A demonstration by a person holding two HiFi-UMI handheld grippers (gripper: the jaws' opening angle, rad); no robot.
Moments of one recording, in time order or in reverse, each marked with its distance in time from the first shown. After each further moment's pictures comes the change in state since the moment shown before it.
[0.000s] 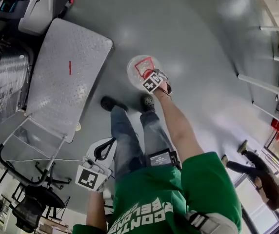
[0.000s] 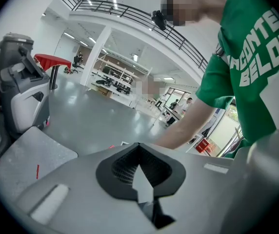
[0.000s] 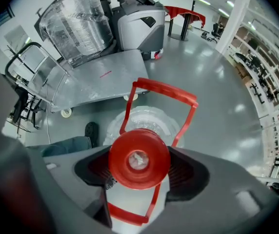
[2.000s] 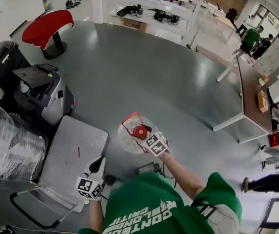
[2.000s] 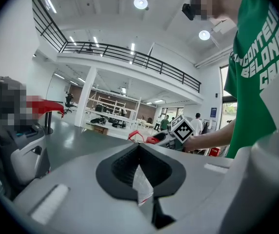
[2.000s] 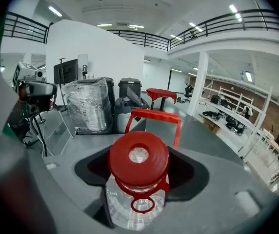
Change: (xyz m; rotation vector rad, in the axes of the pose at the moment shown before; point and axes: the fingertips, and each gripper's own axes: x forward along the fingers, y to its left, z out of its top) left arm -0.038 -0.009 0.145 0.259 -0.341 -0.015; right arm -0.482 0.004 0.100 0.034 -0.758 -0.180
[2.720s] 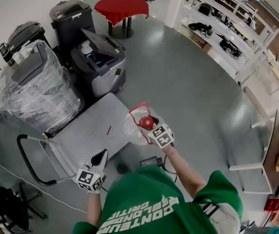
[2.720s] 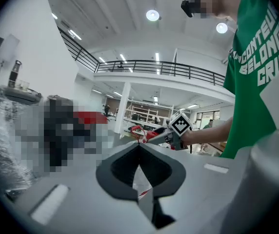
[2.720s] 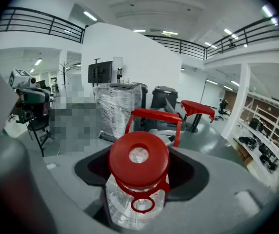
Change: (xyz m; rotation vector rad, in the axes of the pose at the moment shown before) left arm -0.191 0.074 -0.019 -0.045 -0.118 0.428; right arm 0.111 0.171 0.133 -0.262 -0.080 0.289
